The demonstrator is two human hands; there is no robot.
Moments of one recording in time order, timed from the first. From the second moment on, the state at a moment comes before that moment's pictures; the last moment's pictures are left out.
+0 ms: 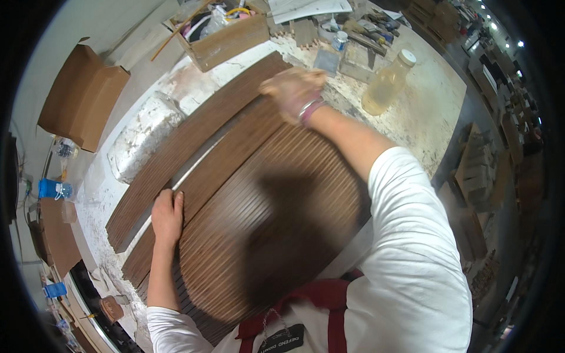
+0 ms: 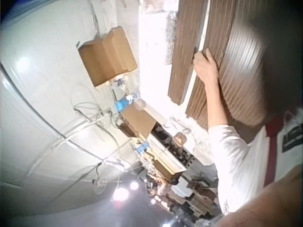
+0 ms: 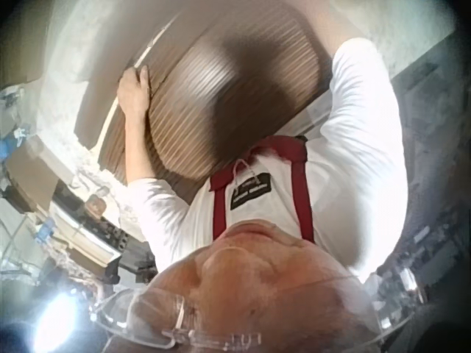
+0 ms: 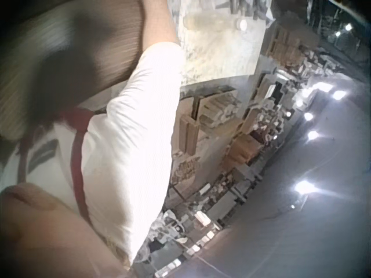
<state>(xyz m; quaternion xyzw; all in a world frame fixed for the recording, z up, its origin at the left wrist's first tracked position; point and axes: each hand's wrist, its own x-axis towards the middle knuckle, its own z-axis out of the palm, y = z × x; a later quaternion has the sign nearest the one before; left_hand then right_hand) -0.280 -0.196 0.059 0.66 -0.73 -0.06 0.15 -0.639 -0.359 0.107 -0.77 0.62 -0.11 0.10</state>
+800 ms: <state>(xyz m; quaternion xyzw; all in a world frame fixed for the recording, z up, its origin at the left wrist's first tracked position) -0.187 -0.239 0.046 0.75 -0.64 0.04 0.13 -0.638 -0.423 0.101 -0.80 0.58 -0.11 0.05</state>
